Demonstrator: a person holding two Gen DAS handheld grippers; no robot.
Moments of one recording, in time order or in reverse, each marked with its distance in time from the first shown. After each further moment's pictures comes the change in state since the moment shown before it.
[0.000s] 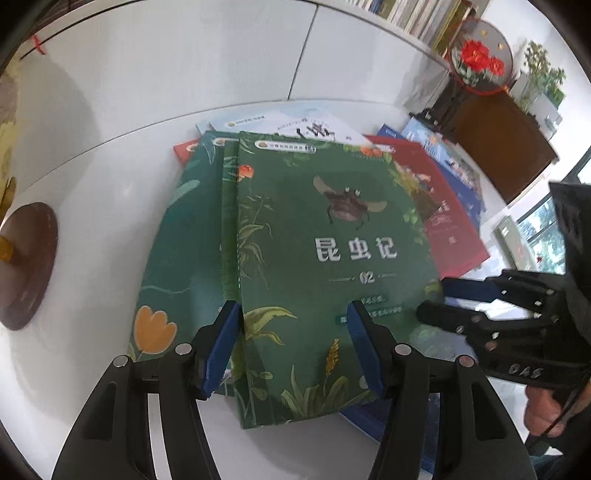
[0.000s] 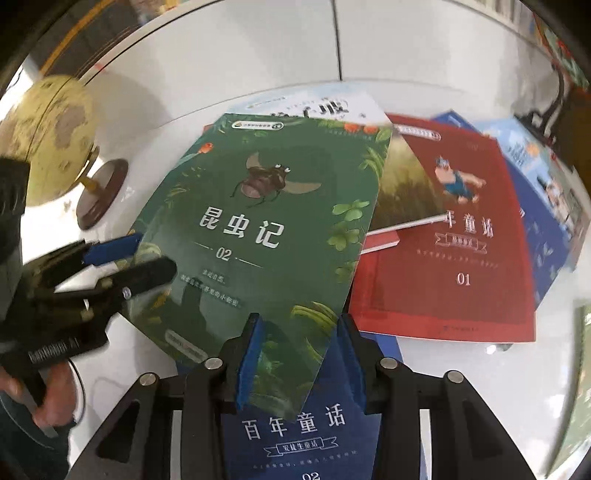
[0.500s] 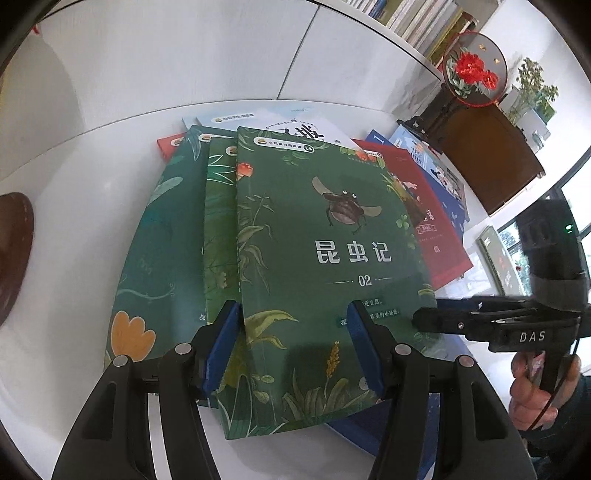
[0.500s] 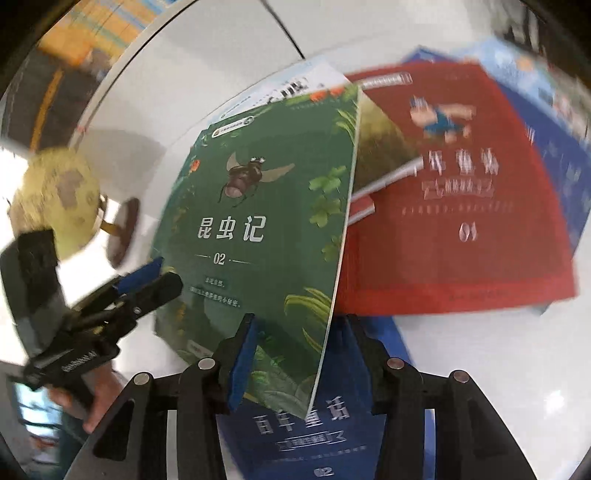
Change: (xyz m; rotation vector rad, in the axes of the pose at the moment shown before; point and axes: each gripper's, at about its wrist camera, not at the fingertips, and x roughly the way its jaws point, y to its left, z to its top) left arm 0.003 0.010 0.004 -0.045 -0.008 -0.124; right arm 0.013 -0.051 -0.011 0.248 0.057 0.291
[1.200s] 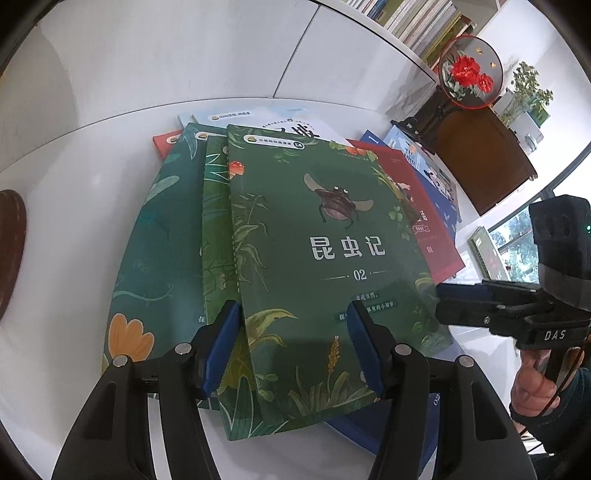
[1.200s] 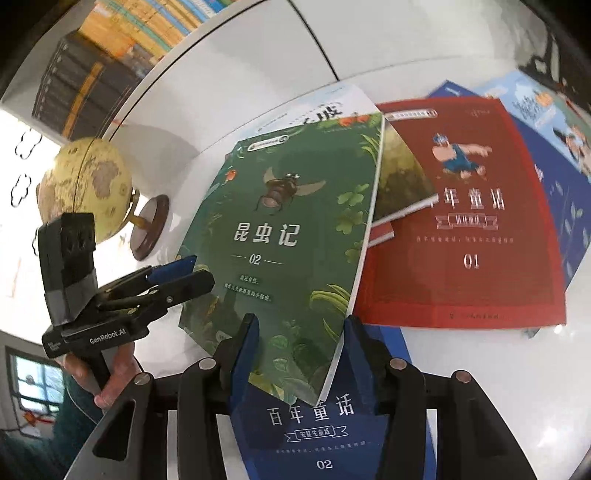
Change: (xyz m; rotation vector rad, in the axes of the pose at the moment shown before) left arm -0.001 0.006 0.001 -0.003 0.009 -0.045; right arm -0.027 0.023 0.006 -0.171 -0.064 -0.002
